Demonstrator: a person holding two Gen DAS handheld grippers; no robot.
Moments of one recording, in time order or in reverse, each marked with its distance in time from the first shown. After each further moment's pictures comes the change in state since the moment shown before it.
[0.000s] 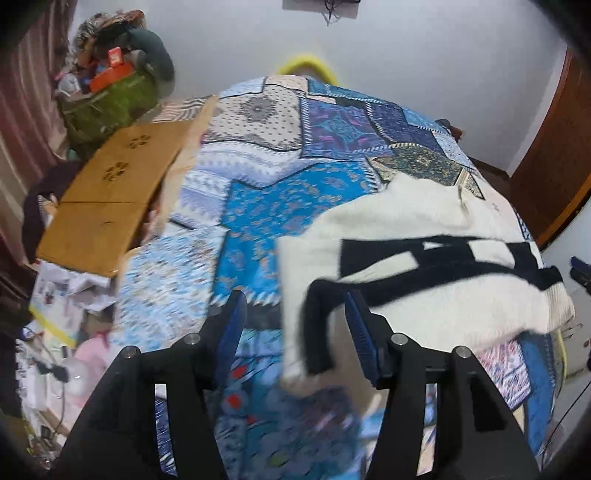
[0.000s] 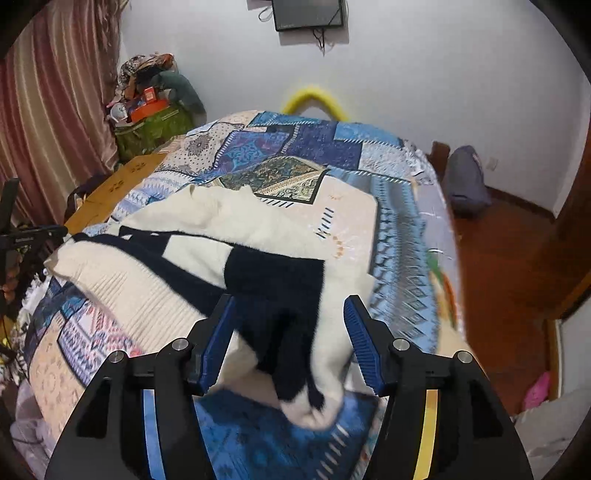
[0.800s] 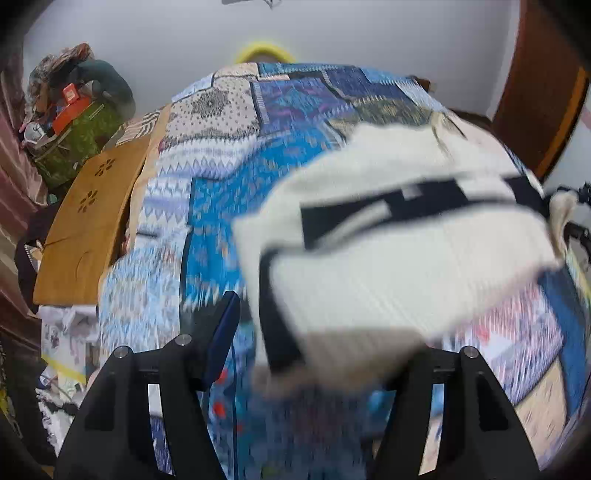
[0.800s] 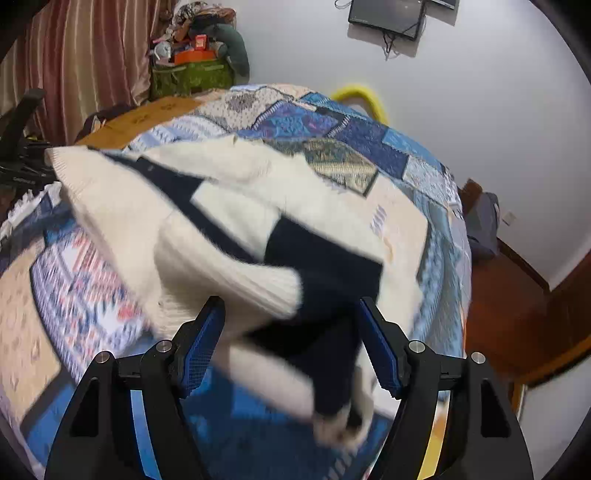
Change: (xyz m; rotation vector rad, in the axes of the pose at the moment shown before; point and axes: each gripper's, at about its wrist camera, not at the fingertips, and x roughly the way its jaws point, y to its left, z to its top) left arm 0.044 -0.046 0.000 0.205 0.045 -0.006; right arm 0.053 0.050 0.003 -0.285 0.049 -0.033
